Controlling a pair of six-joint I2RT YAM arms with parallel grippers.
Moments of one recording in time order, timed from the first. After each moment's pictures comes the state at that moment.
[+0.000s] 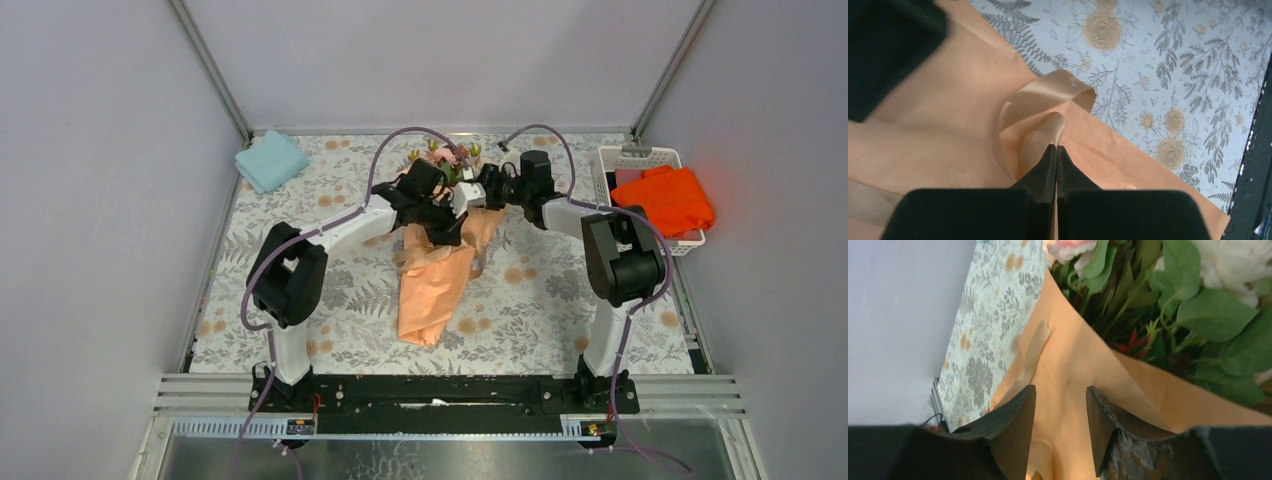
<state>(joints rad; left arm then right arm) -0.62 1.89 1.43 -0.43 0.61 0.37 0.27 1.96 1.15 0.36 -0.70 0.56</state>
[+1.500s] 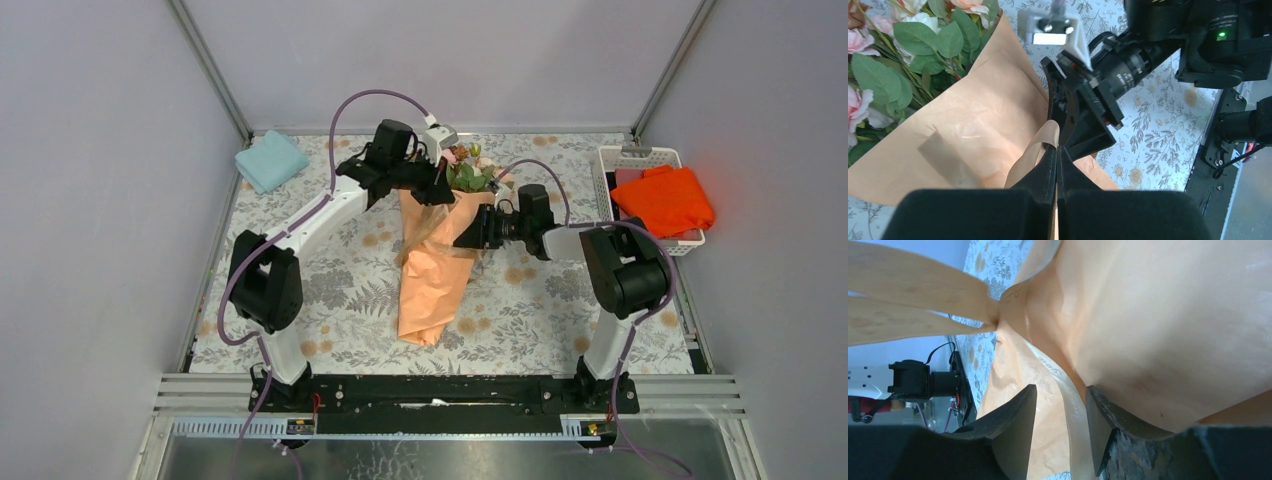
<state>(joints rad) -0.48 1.80 1.56 -0.36 0.64 0.00 0.31 1.89 0.89 0.37 -0.87 0.48</state>
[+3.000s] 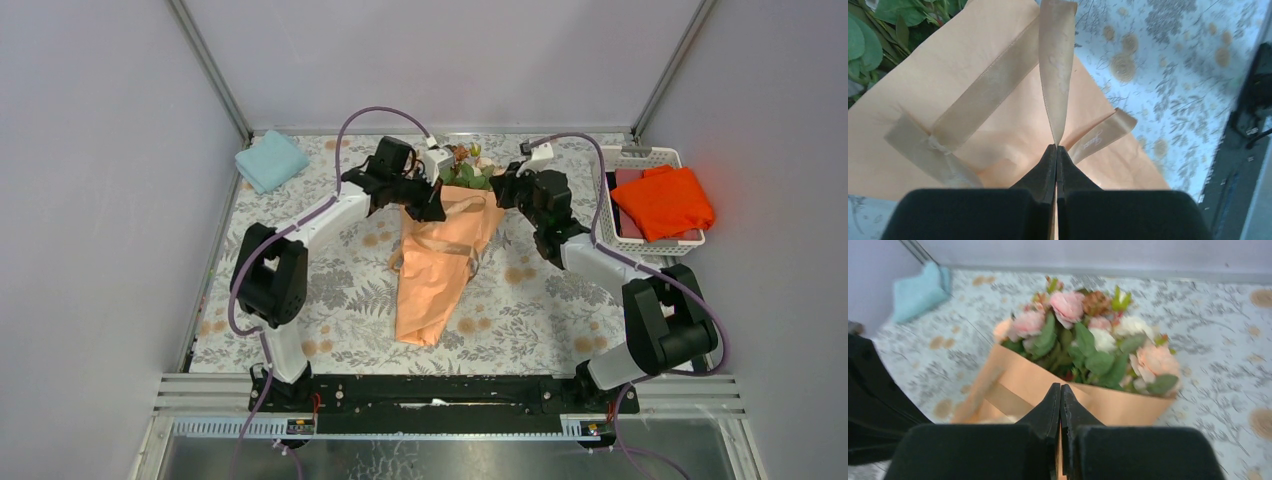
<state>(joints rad) -0.46 1.84 1.44 -0.36 0.68 0.09 0.37 1.50 0.83 0.53 -0.09 0.28</state>
